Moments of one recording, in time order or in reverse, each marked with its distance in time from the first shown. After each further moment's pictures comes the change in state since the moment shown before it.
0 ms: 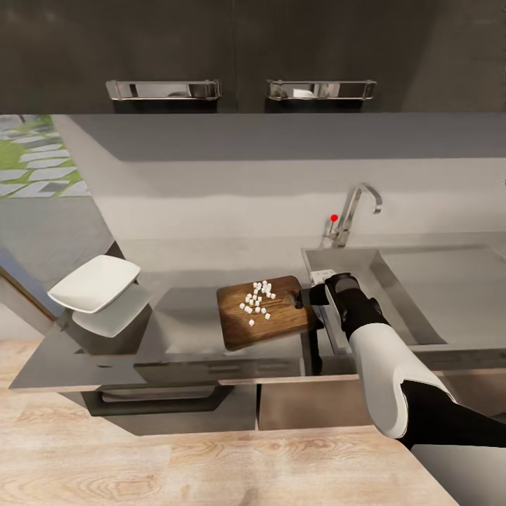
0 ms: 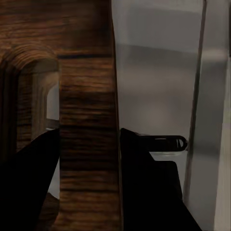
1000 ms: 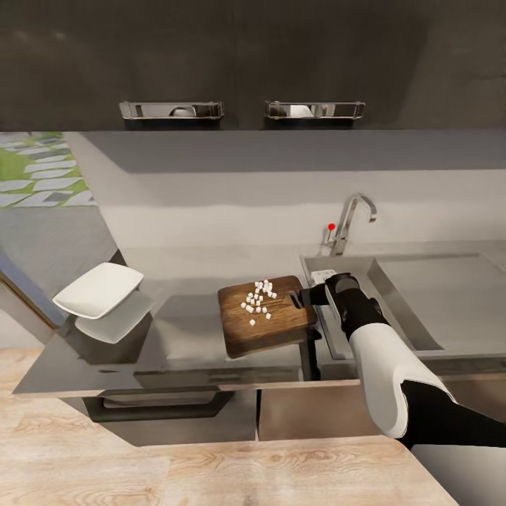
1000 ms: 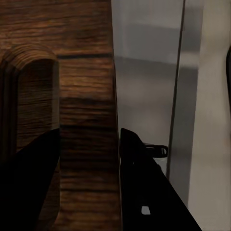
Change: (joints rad) left arm 0.000 0.000 0.000 0.000 0.000 0.000 -0.001; right arm 0.000 0.000 0.000 0.000 0.000 0.000 -0.015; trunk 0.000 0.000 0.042
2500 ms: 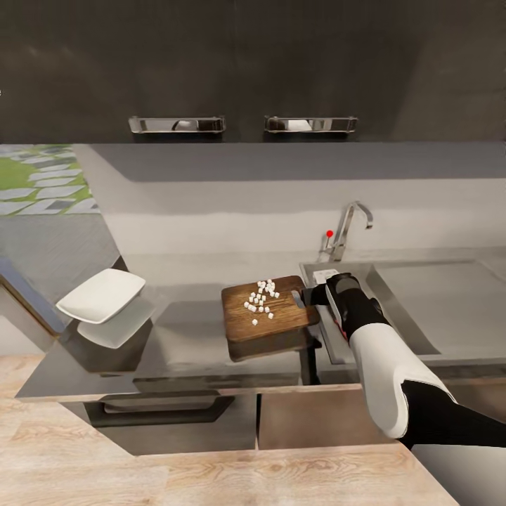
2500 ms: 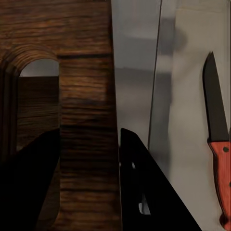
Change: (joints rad) left arm 0.000 0.000 0.000 0.000 0.000 0.000 0.000; right arm 0.000 -0.002 -0.002 0.000 0.000 0.001 -0.037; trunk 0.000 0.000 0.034
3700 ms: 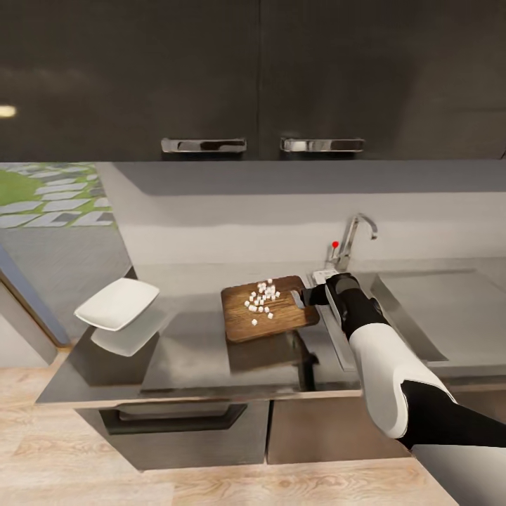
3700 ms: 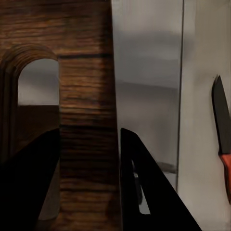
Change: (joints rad) left arm 0.000 0.000 0.000 0.000 0.000 0.000 0.000; right arm 0.000 0.002 0.001 0.000 0.001 0.000 0.000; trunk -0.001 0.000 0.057
